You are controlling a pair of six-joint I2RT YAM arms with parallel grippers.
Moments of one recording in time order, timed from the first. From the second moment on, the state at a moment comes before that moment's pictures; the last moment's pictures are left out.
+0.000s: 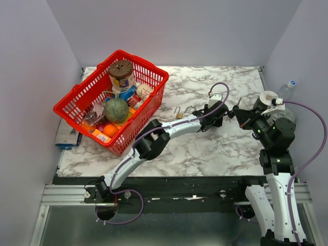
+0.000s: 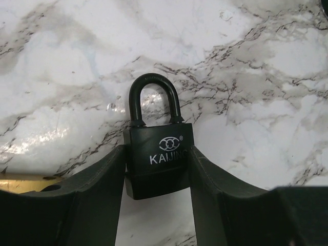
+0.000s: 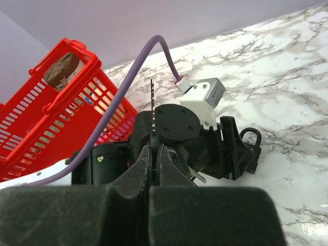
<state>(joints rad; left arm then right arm) -1.00 2.54 2.14 -0.30 -0.34 -0.65 -0.05 0.56 0.70 -0.20 -0.36 0.47</state>
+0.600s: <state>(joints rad) -1.03 2.36 1.91 -0.40 -0.30 -0.56 -0.05 0.56 0.70 -0.20 -0.36 0.47</state>
